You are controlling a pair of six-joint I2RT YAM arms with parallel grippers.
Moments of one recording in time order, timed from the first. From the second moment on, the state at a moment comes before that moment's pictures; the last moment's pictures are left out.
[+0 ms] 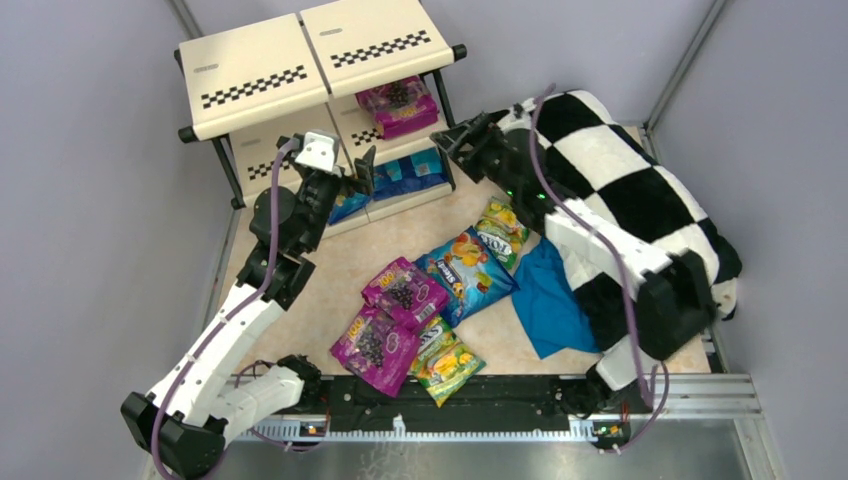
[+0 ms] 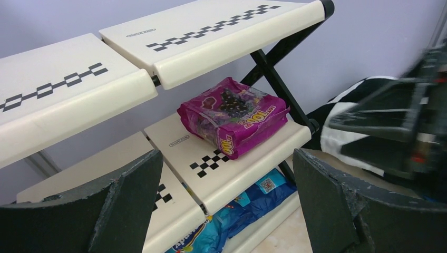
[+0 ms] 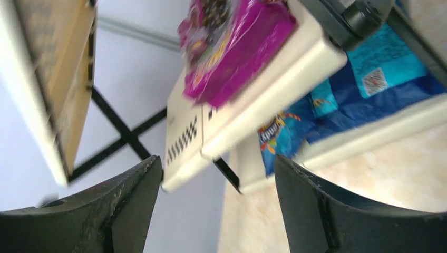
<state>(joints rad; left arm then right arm) -0.49 0.95 0.99 0.22 -0.17 0.18 0.59 1.70 1.37 0.23 0.02 1.15</state>
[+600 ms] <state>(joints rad) -0.50 1.02 1.01 0.19 -0.12 0.11 0.67 1.20 0.73 -0.35 -0.19 0.49</state>
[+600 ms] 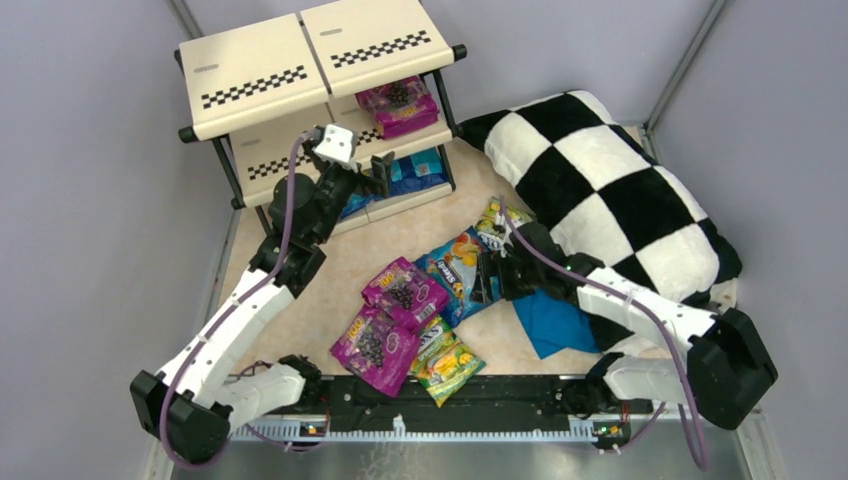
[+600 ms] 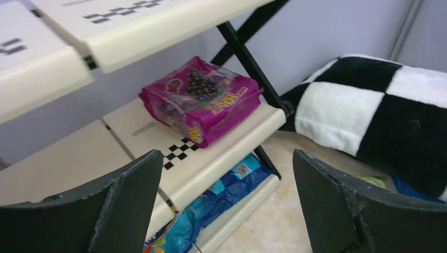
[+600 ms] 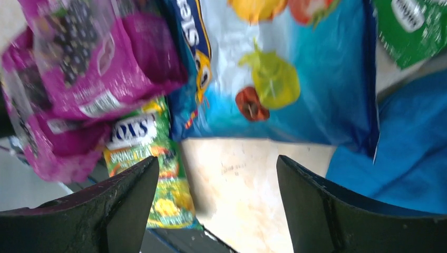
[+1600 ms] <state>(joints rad) -0.54 1.14 1.05 0.11 -0.03 0.02 0.90 1.32 0.40 0.05 -0.50 0.82</state>
